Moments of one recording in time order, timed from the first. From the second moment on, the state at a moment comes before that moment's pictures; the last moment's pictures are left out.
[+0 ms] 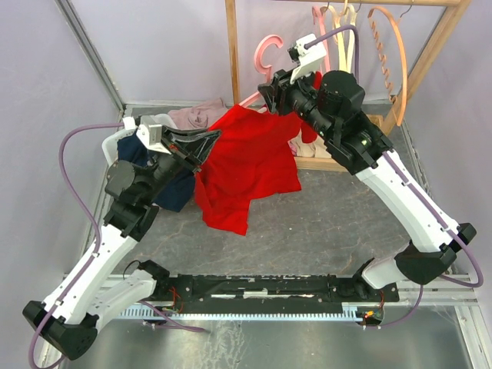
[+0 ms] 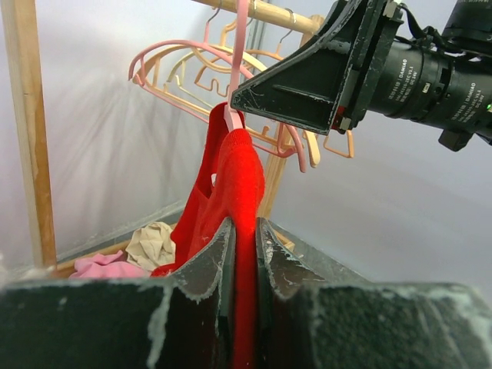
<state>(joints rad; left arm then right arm) -0.51 0.84 0.93 0.34 0.29 -0.35 0.72 1.47 1.84 -0.33 0.12 0.05</state>
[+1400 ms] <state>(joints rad) -0.51 0.93 1.10 0.25 0.32 -0.38 0.68 1.45 1.77 -0.29 0.10 0.01</state>
